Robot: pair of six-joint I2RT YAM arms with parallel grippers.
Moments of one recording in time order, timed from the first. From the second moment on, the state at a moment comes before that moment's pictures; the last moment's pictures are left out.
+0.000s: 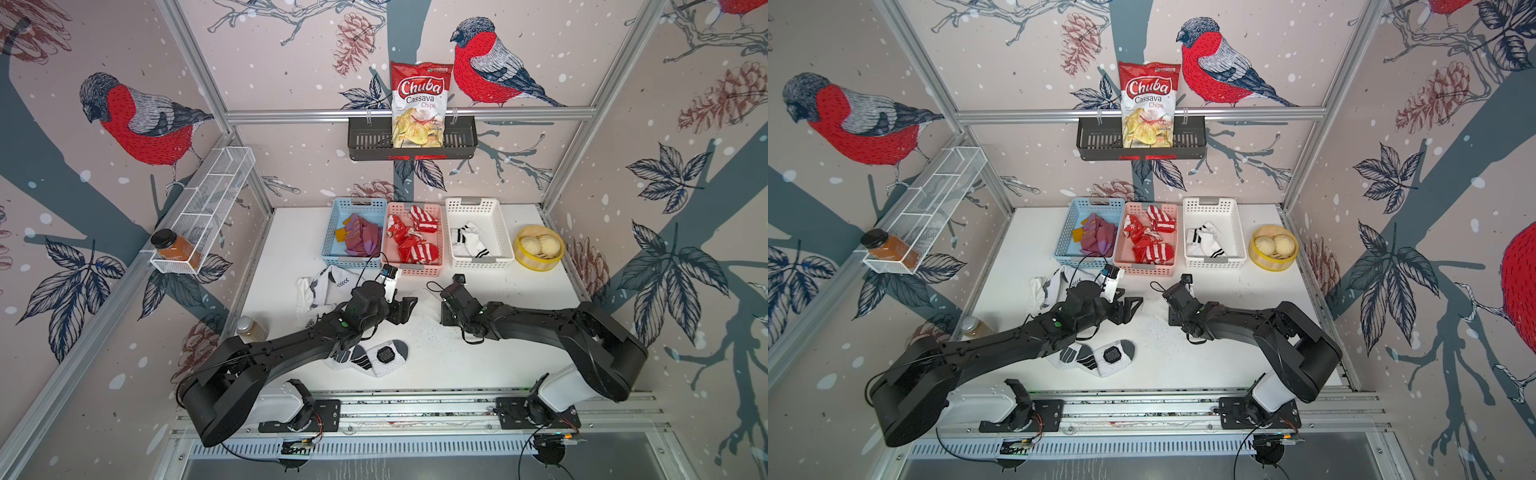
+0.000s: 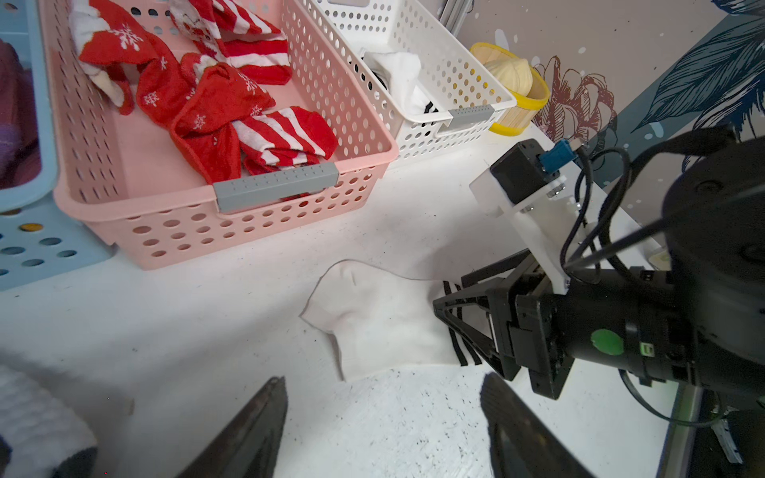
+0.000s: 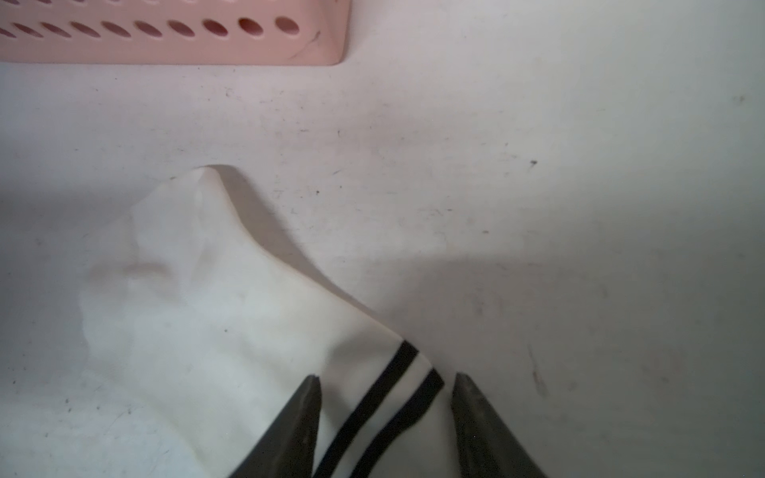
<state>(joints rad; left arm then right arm) -0.79 1.28 0.57 0.24 0.04 -0.34 0.81 1.55 0.65 -0.12 0.28 0.65</state>
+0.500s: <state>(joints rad) -0.79 1.24 0.55 0.23 0.02 -0.34 0.84 1.54 0.69 -0.18 0.29 0.66</state>
